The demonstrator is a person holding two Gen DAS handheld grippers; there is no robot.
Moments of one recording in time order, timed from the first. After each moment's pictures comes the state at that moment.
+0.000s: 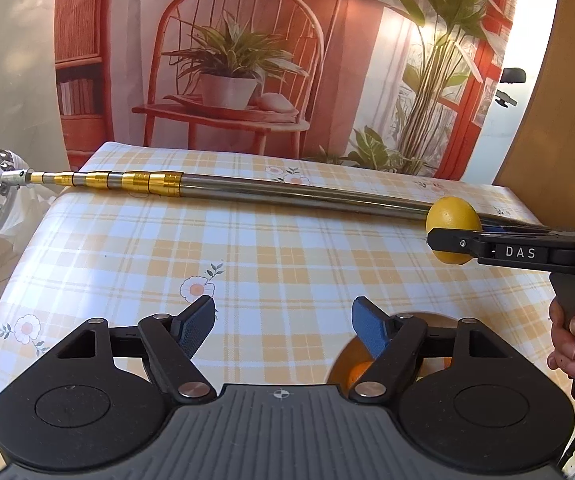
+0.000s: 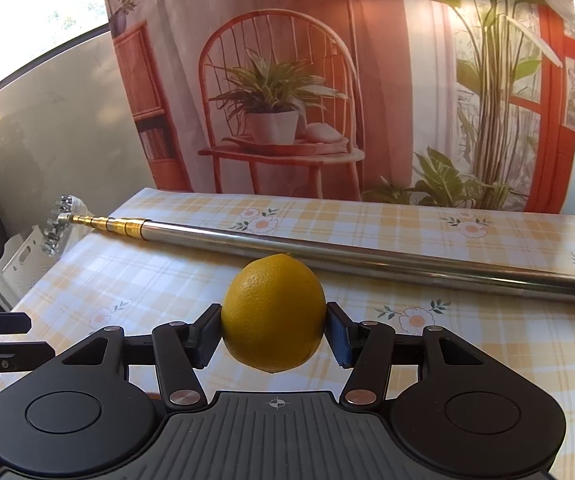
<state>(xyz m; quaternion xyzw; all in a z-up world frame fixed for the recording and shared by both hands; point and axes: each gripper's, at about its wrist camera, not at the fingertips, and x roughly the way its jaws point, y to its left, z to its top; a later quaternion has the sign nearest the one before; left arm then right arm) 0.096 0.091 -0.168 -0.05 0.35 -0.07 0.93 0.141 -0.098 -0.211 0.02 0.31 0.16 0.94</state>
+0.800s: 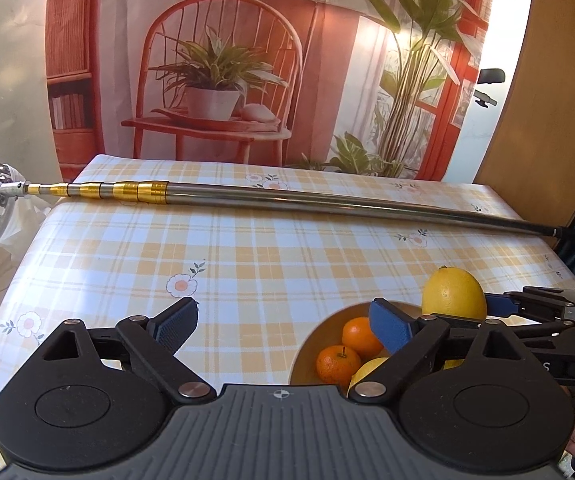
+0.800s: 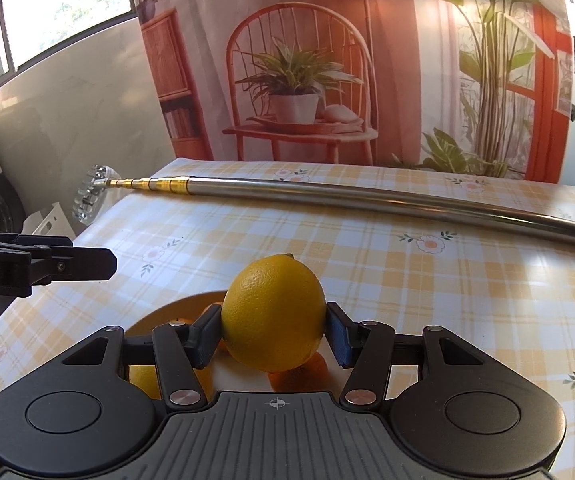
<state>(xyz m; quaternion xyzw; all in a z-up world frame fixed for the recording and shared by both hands) 0.073 0.080 -0.159 -0.04 0.34 -0.09 0.94 0.049 -0.083 -0.219 0.02 0.32 0.17 0.93</state>
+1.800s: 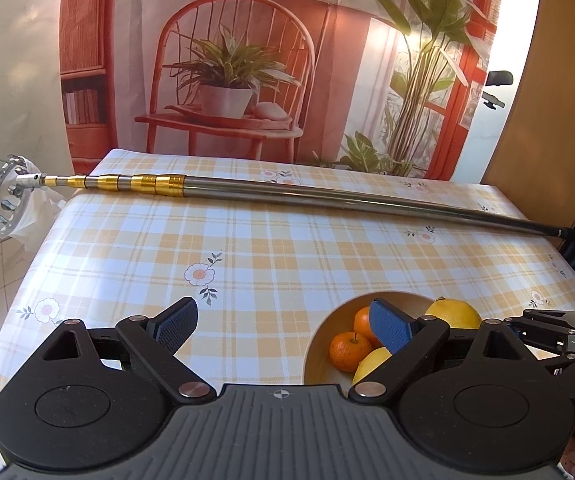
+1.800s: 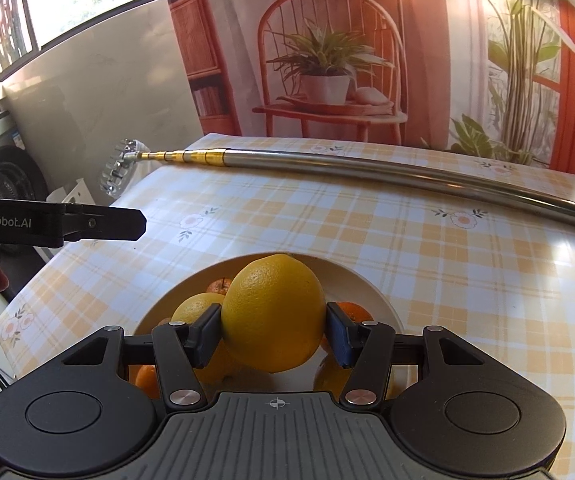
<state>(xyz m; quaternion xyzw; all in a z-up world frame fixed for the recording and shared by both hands) 0.060 0.088 -0.157 -0.04 0.34 -0.07 0.94 0.029 -0.065 -0.225 0.01 0.34 0.20 0.92</state>
